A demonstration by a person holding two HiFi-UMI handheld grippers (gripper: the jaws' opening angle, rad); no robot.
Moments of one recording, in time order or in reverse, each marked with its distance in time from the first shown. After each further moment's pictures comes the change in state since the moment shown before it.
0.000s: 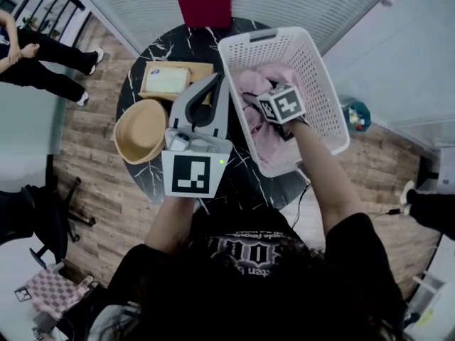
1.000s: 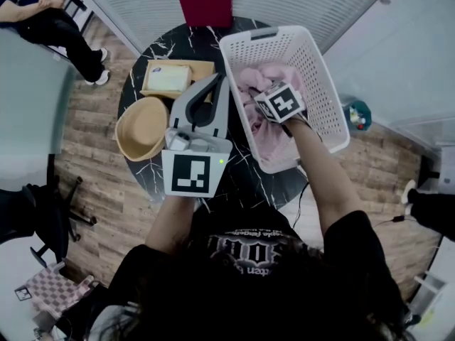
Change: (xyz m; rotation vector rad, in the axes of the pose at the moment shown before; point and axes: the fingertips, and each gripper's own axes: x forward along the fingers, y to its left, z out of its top) left arm -0.009 -0.004 0.001 0.006 0.010 -0.007; right arm -0.006 0.008 0.004 -0.154 0.049 -0.014
